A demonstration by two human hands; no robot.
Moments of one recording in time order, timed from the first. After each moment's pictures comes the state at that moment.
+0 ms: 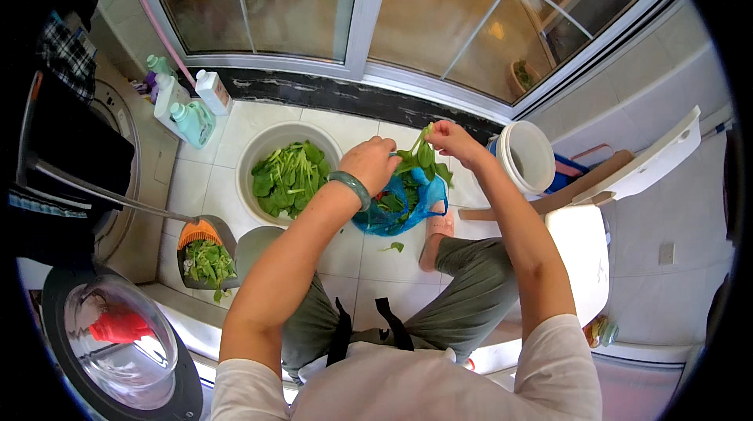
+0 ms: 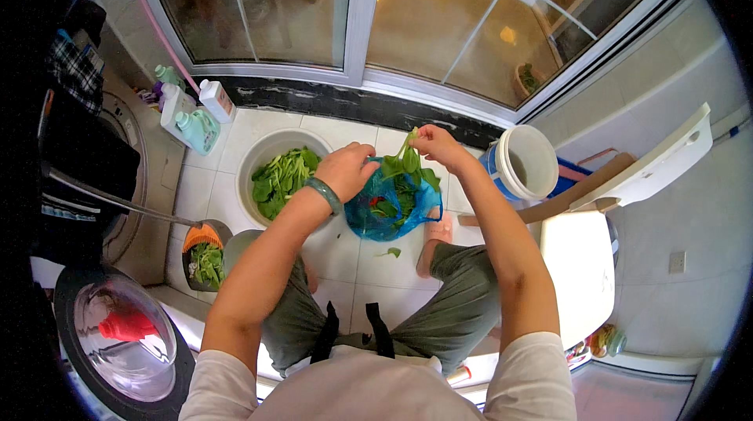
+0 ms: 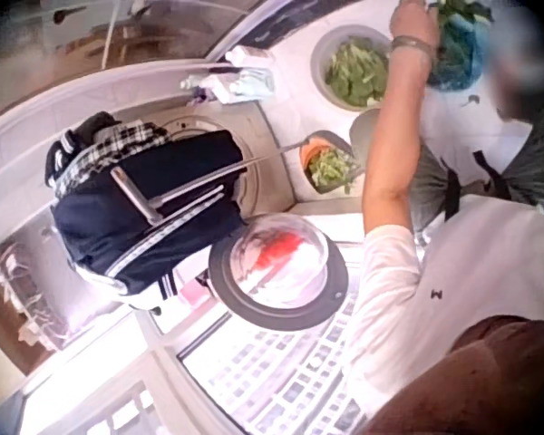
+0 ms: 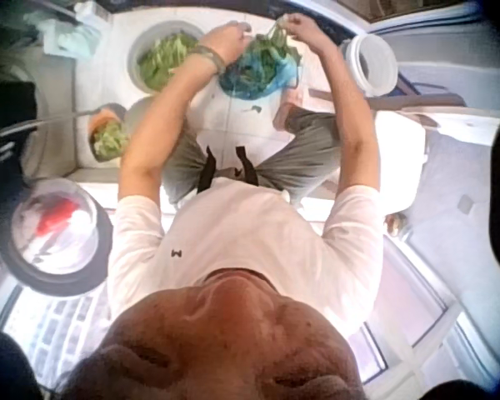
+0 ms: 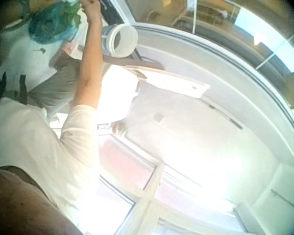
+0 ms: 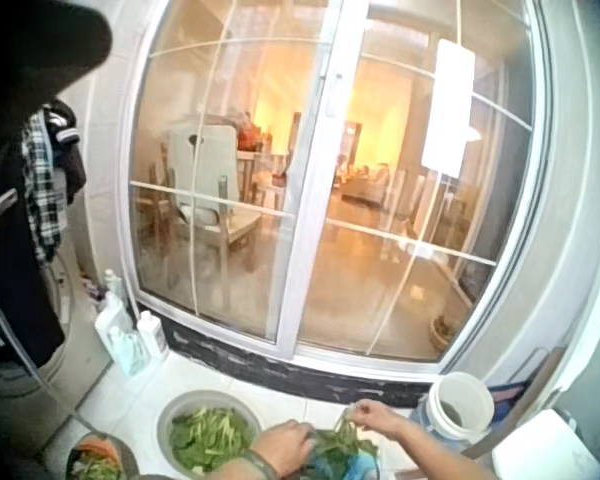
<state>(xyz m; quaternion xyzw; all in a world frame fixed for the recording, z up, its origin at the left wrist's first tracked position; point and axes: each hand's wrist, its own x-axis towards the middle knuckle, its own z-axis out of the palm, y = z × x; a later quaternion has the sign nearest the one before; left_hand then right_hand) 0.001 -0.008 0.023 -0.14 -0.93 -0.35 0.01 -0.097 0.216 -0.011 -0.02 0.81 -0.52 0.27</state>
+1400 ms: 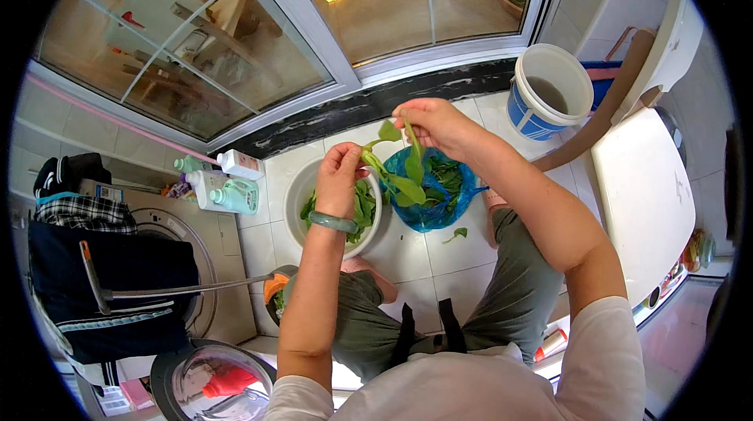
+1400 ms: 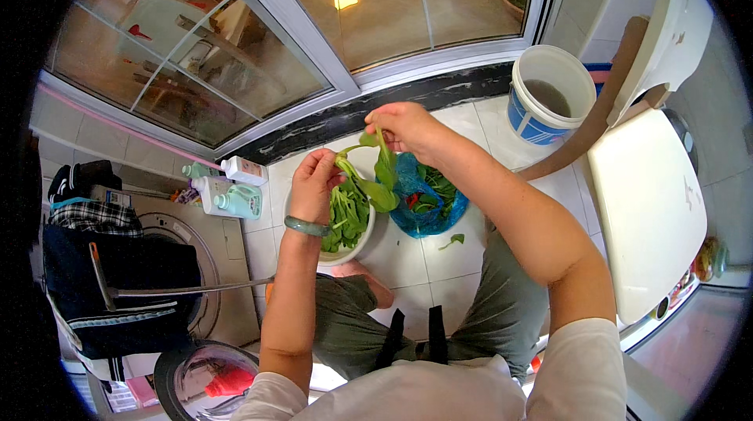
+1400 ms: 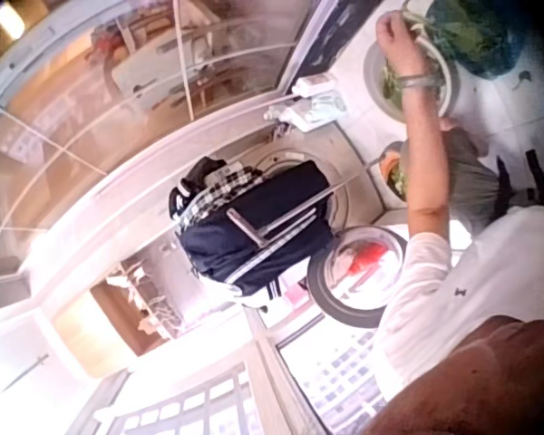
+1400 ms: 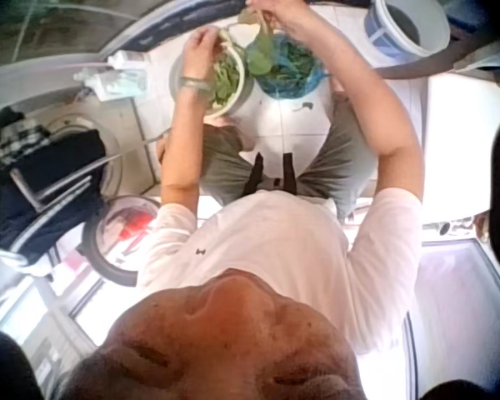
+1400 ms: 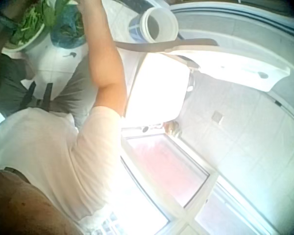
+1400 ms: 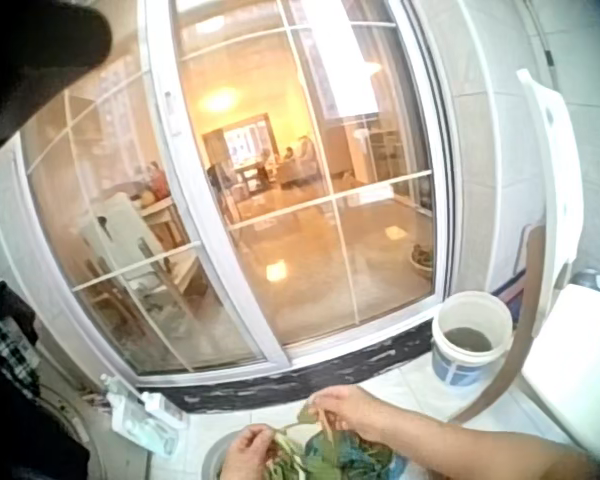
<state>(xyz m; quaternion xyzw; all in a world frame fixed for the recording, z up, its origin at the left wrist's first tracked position) -0.015 0.000 0.034 0.06 -0.65 -0.75 -0.07 -0.054 0.196 0.043 0.02 0.54 -0.81 0.23</state>
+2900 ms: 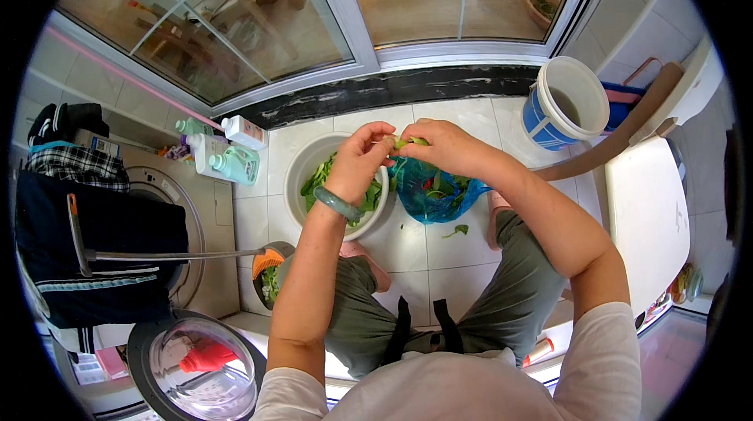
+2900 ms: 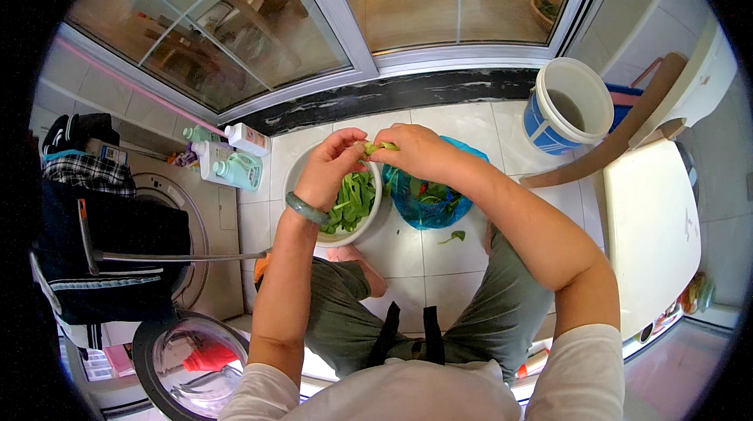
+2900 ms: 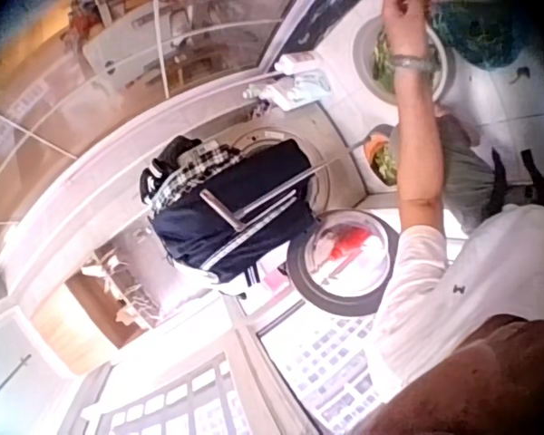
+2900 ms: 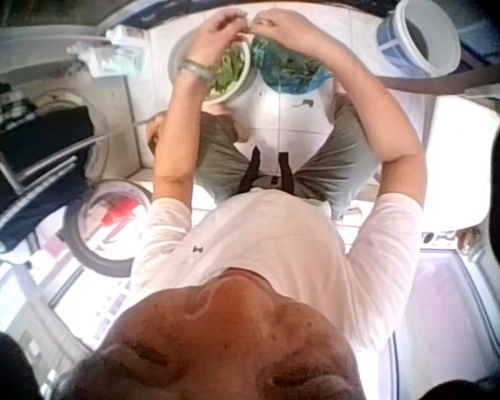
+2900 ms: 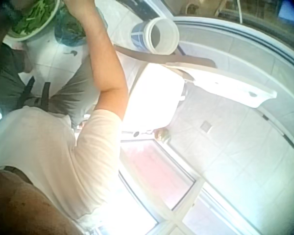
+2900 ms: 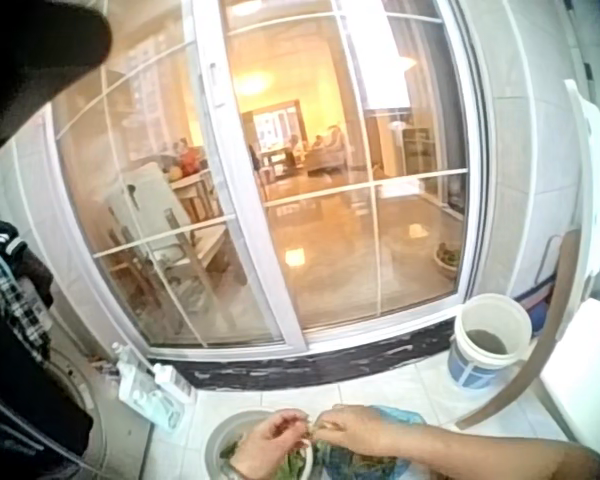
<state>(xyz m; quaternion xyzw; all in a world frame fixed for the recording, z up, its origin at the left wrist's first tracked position) -0.009 -0.013 0.043 -0.03 -0.68 -0.72 -0.14 -0.031 0.166 0.033 -0.25 0.84 -0.46 0.12</state>
